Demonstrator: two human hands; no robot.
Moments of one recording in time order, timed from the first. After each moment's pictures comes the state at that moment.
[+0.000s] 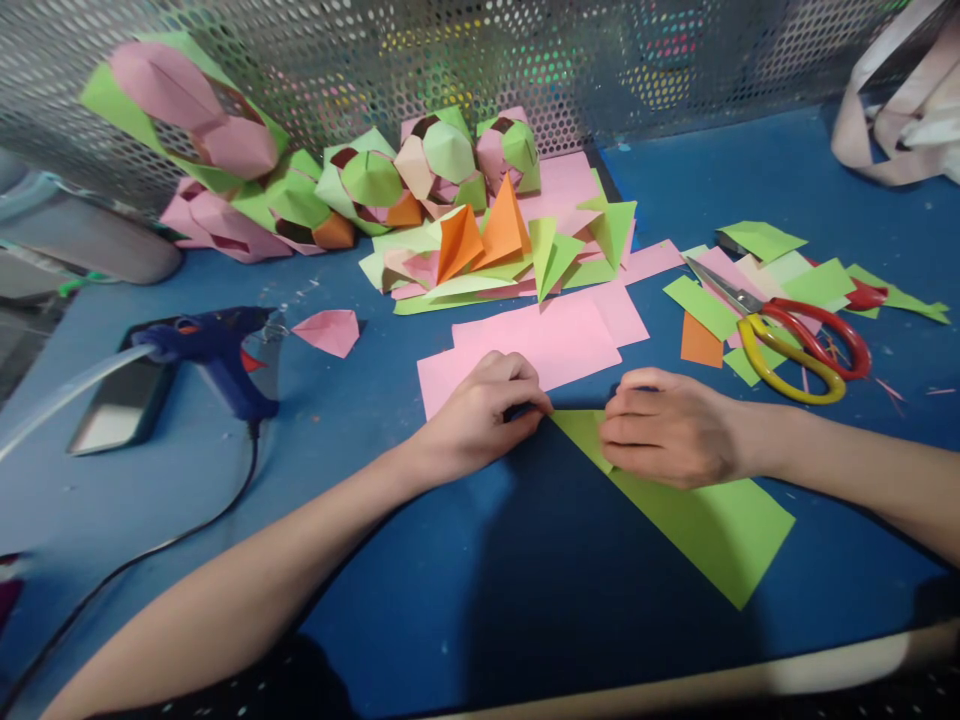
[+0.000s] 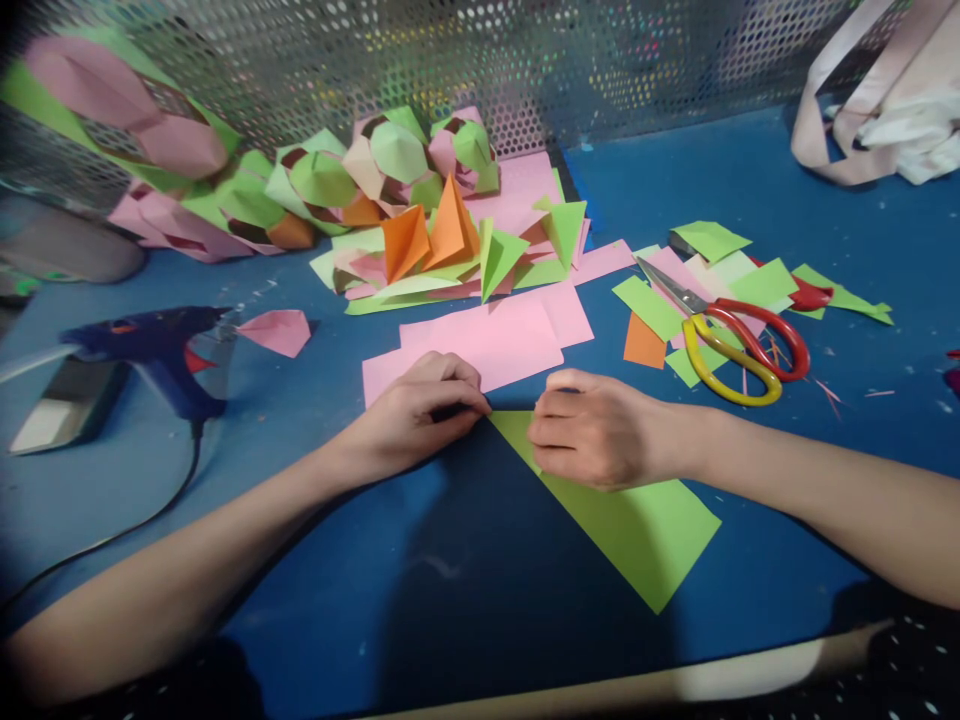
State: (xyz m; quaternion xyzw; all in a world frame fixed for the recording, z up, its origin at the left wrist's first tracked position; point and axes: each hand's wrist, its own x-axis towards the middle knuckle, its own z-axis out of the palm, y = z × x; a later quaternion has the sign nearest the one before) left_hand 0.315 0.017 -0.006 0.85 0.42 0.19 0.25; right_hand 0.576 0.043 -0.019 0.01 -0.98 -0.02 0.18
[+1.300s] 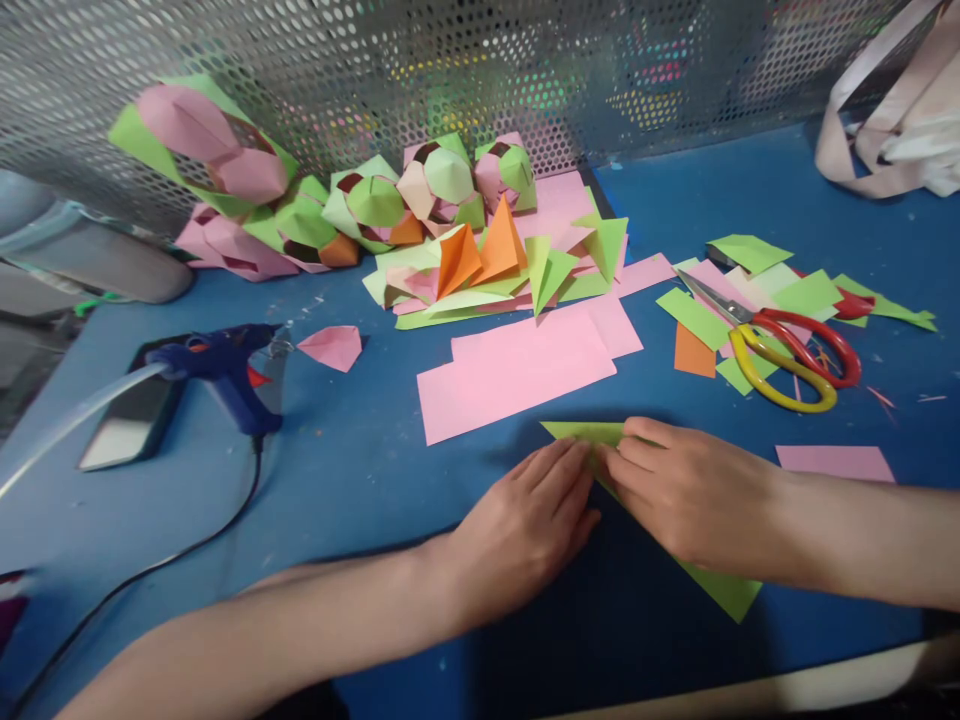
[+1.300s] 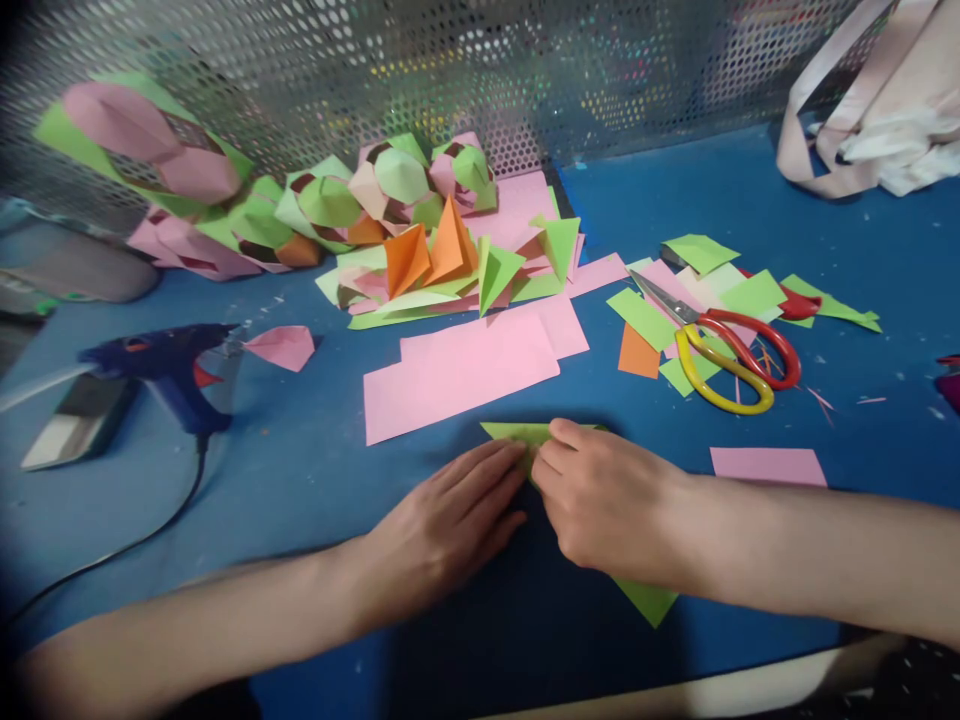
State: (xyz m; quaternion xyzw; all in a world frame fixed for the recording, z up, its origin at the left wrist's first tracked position) left_hand 0.360 -0.051 -0.003 0.93 0.32 0.18 0.02; right_hand 0.570 -0.005 0.006 -0.05 -0.99 -0.10 0.04
